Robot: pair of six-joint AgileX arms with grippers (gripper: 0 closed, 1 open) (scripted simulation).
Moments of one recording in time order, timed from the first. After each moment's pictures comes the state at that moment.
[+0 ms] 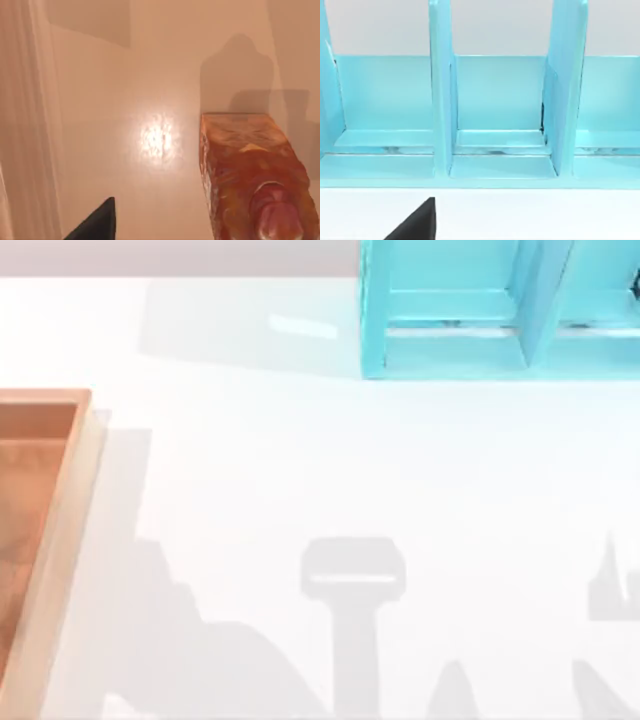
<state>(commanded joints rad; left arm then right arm) 0.34 1.69 1.16 -1.05 0.00 0.36 0.00 0.00 0.00 0.00 0.00 0.00</state>
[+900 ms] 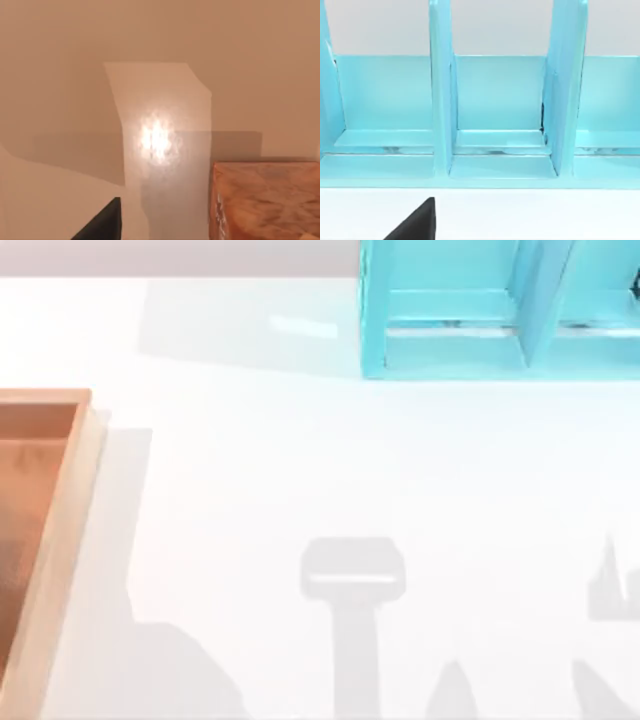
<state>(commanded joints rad) 0.34 1.75 0.97 -0.79 0.00 0.36 0.00 0.00 0.00 0.00 0.00 0.00</state>
